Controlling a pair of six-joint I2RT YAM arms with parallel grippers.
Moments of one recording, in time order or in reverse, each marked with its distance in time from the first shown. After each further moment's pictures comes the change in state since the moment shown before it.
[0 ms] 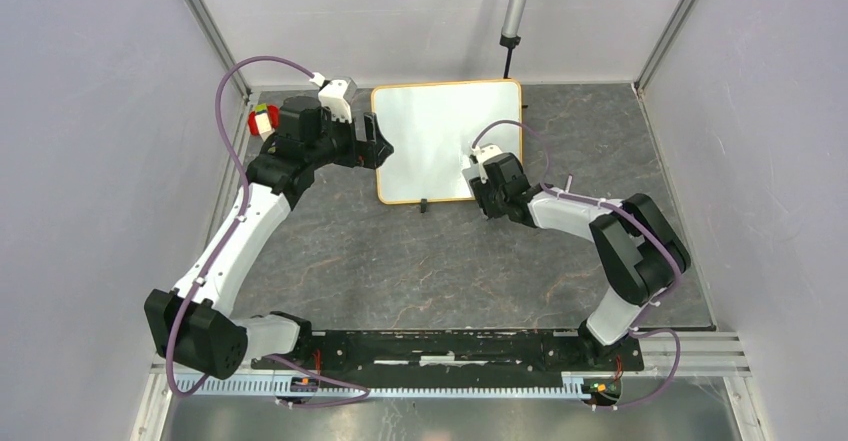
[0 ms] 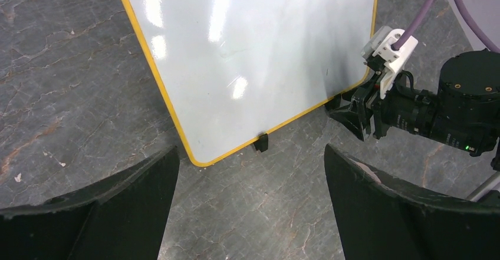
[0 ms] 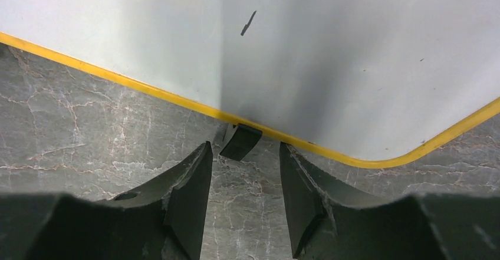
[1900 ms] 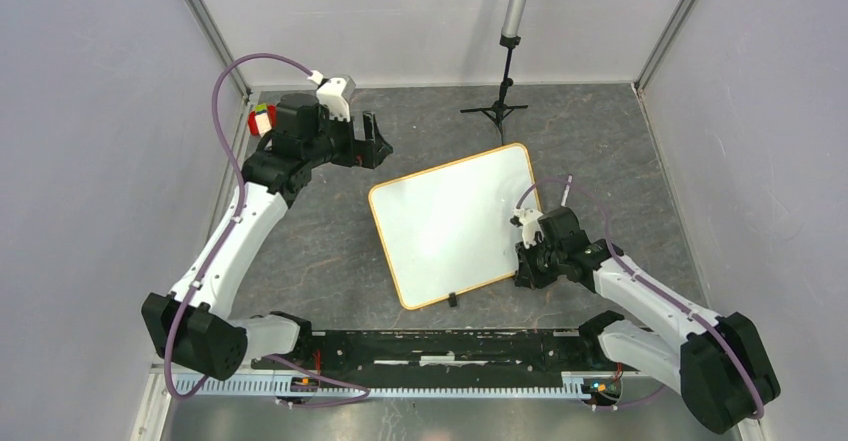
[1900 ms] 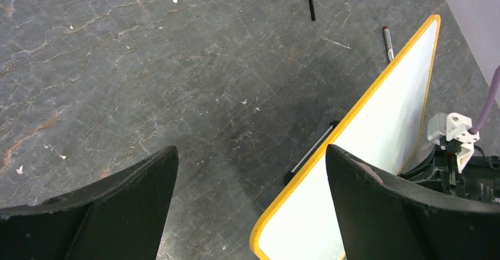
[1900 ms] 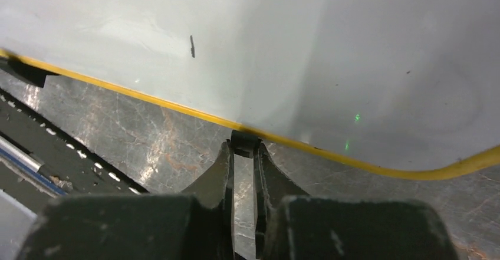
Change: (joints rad) left arm 0.000 -0.003 0.043 -0.067 0.008 0.000; right arm -0.073 -0.660 -0.439 -0.432 -0.429 0.010
